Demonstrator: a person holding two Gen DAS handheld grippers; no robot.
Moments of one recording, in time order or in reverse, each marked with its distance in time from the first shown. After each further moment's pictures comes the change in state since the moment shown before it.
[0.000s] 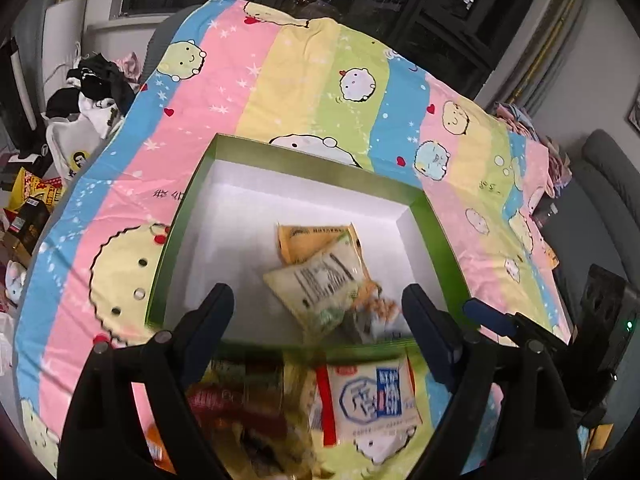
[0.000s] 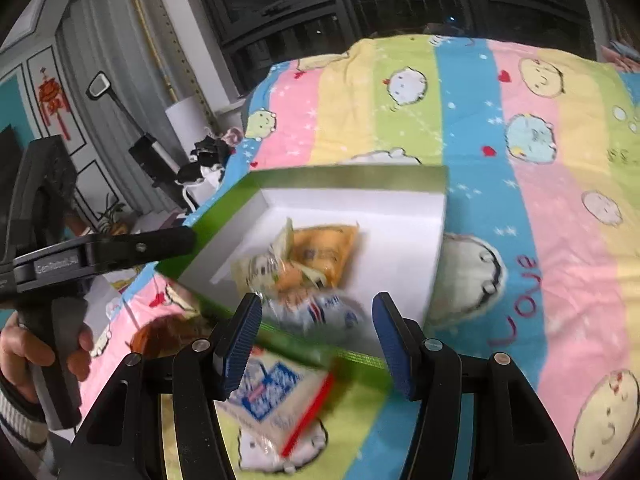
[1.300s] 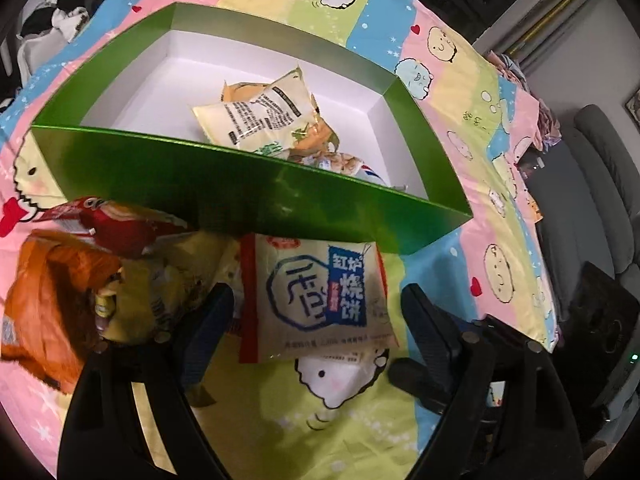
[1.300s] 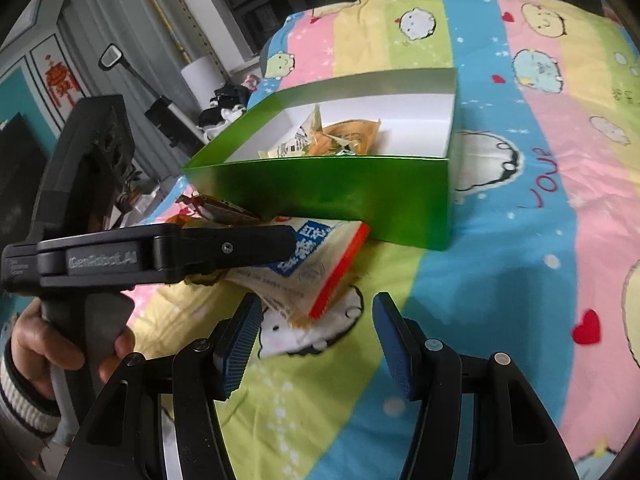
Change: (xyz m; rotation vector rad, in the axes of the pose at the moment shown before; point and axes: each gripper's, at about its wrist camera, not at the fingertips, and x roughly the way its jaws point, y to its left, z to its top) left arm 0.045 -0.034 -0.070 -0.059 0.214 -0.102; right arm 0.000 0.010 -0.074 0.013 0.135 0.085
